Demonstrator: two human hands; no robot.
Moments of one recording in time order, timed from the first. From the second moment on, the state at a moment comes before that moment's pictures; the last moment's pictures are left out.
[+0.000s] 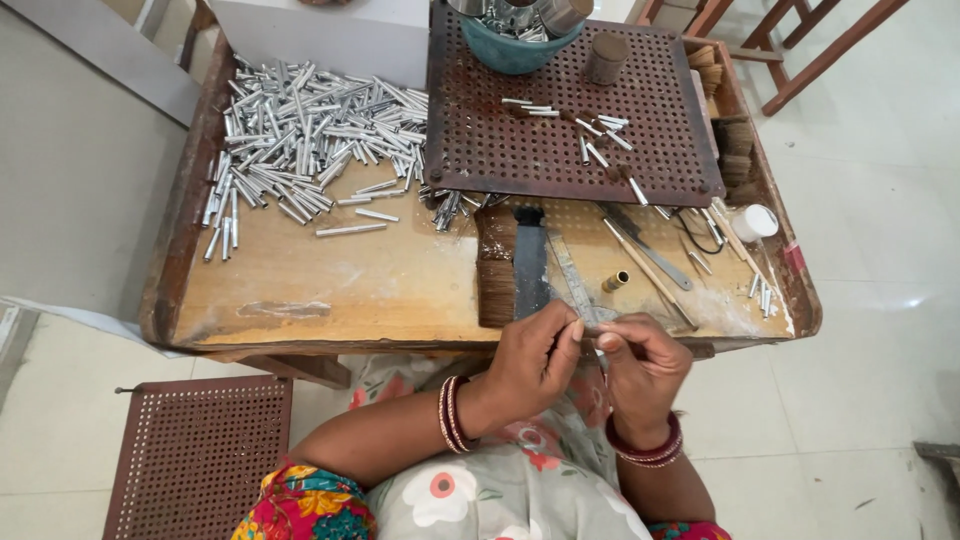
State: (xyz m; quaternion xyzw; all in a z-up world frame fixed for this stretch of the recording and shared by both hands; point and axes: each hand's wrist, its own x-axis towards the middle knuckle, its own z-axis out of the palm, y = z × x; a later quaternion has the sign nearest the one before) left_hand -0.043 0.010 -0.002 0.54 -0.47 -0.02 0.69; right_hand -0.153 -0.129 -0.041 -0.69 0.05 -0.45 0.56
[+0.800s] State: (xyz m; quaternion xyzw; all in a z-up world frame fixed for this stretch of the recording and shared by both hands) left_hand -0.032 0.033 -0.027 0.57 -0.42 -0.07 0.71; right_hand -0.114 -0.098 -0.054 -0.78 0.02 -0.49 0.38
